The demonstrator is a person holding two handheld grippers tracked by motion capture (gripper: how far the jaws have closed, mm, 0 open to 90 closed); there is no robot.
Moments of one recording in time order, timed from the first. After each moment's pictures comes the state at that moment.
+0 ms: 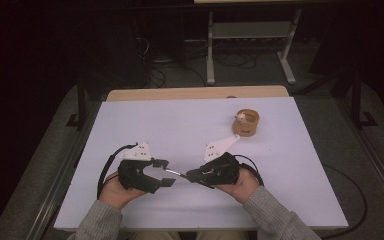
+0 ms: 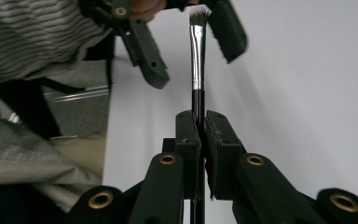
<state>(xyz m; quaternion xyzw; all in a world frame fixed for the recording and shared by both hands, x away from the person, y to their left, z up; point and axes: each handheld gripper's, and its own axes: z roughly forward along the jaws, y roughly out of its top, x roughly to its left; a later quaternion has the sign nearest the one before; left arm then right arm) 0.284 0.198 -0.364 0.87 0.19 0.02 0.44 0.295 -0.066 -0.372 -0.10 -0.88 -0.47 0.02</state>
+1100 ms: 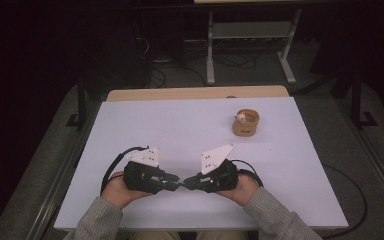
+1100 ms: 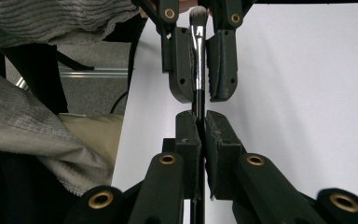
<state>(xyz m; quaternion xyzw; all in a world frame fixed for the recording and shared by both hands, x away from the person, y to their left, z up) 0.282 0.183 -0.360 0.90 0.12 -0.04 0.42 0.281 -0.060 -0.370 -0.02 -0.89 -0.46 0.00</state>
